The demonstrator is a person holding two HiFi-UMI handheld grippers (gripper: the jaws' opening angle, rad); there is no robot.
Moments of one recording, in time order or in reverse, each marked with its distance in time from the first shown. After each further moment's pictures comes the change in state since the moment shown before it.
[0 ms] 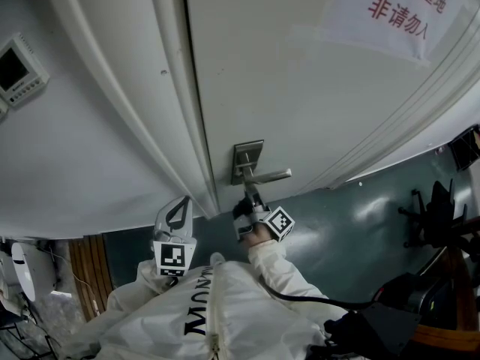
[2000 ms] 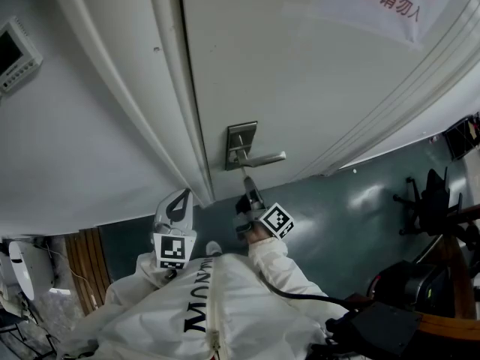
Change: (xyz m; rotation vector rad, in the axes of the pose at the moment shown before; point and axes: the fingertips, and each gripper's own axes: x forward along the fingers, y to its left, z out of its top) left arm -0.007 -0.024 -0.009 -0.011 0.008 -0.046; right arm -0.035 0.016 -0.003 -0.300 0.032 -0.026
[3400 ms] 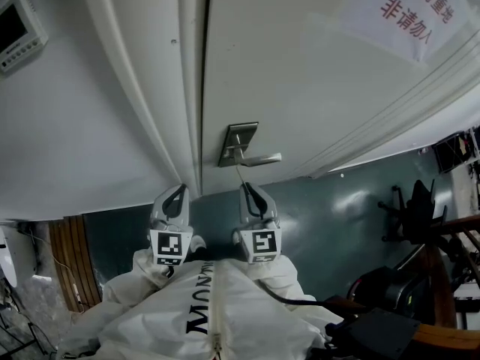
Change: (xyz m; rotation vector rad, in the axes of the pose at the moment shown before) left arm 0.003 -0.003 -0.003 -0.064 -0.014 0.045; right arm -0.034 0.101 -0.014 -1.393 0.170 -0.094
